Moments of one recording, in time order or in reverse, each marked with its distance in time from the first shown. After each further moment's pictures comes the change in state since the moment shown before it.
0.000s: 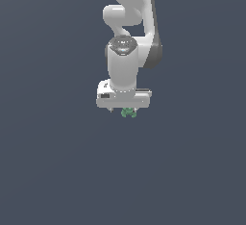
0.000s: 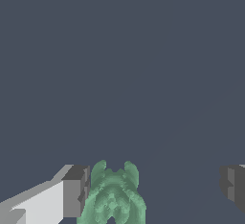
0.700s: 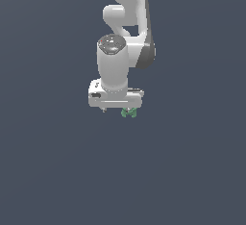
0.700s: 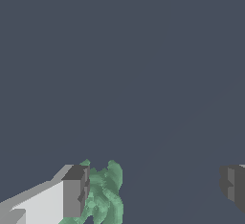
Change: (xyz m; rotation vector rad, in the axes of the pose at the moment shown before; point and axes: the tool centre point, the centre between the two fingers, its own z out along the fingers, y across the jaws) arm 0.000 0.030 -0.003 -0.009 -0.003 0.012
